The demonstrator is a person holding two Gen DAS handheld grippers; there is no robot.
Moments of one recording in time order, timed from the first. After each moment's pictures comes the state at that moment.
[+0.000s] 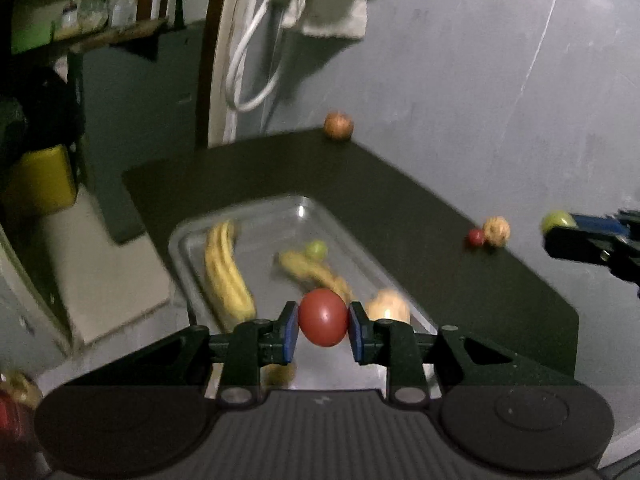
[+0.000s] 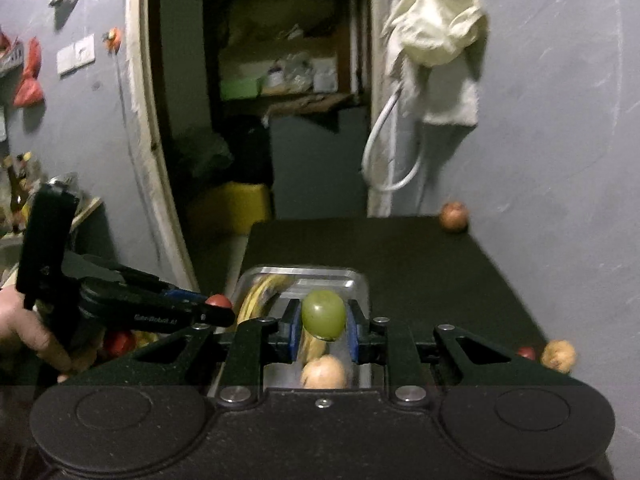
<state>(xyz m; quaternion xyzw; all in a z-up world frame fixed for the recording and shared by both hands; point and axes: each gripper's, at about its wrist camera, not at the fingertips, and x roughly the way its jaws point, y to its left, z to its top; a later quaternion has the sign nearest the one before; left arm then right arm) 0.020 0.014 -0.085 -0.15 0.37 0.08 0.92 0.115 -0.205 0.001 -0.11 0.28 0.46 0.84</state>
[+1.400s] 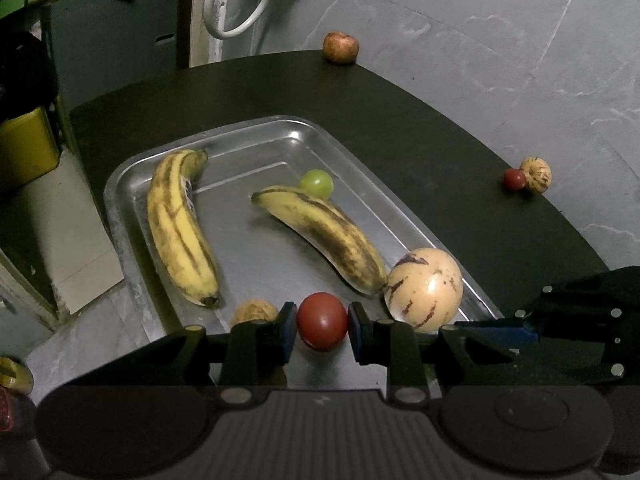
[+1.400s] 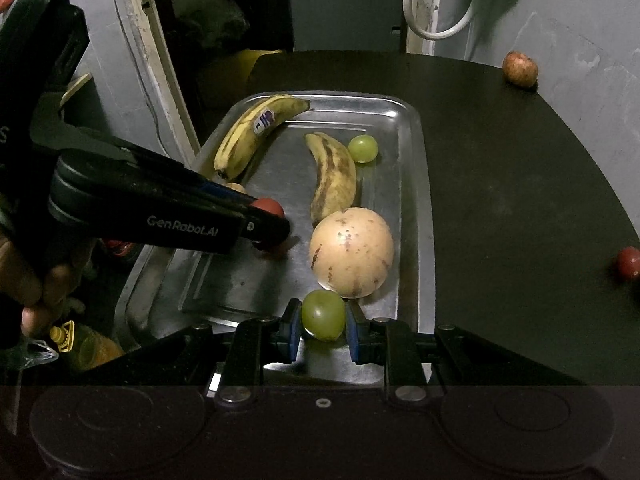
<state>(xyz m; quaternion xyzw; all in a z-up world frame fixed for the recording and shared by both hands) 0.091 0.016 -0.162 -0.14 0.44 0.06 0.88 0.144 -0.134 -0.141 -0.20 0.43 0.46 0.75</state>
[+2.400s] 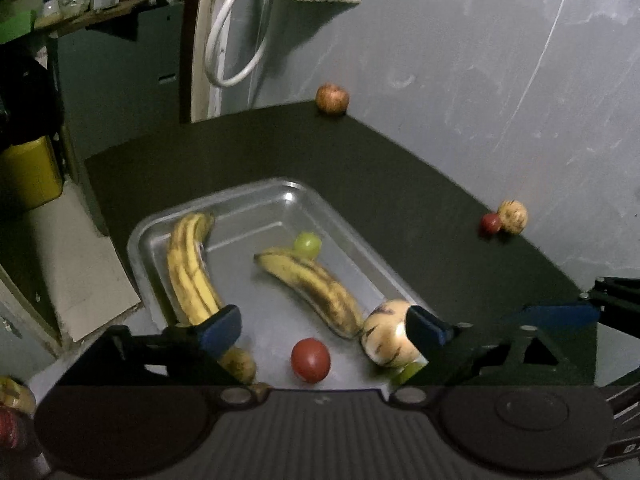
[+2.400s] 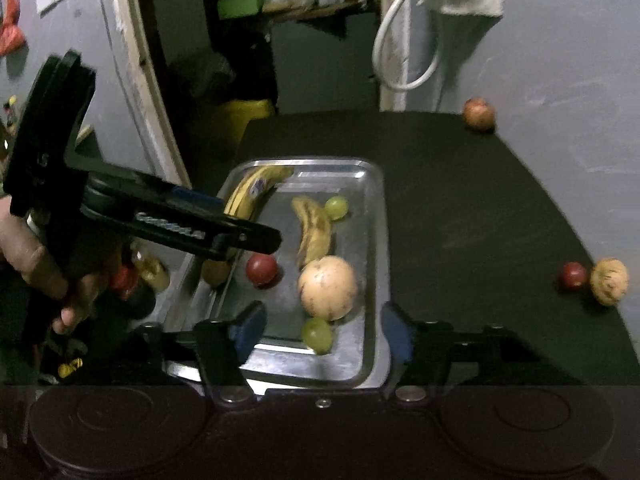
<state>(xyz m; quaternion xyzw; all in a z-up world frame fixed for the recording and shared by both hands) 0.074 0.018 -0.108 -0.14 0.39 0.06 0.91 0.133 -0.191 -0.071 -0.14 0.37 0.44 0.80</state>
